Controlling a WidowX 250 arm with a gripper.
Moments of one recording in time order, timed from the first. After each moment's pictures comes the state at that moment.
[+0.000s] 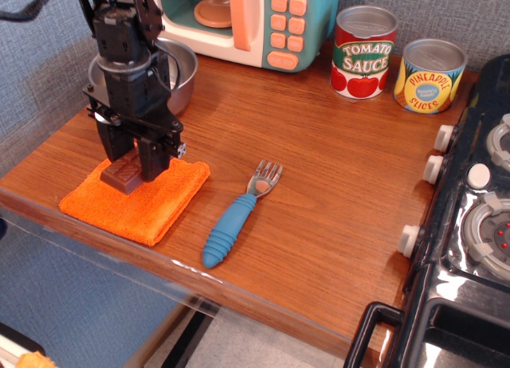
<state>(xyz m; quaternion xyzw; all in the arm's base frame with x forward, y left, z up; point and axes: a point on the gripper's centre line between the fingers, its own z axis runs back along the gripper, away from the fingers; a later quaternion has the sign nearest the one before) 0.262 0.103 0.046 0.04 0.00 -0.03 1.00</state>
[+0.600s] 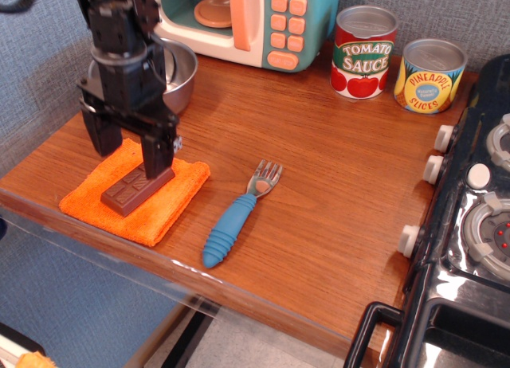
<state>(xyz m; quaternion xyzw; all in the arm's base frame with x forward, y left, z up) 0.258 0.101 0.063 0.04 -0.01 -0.03 1.00</state>
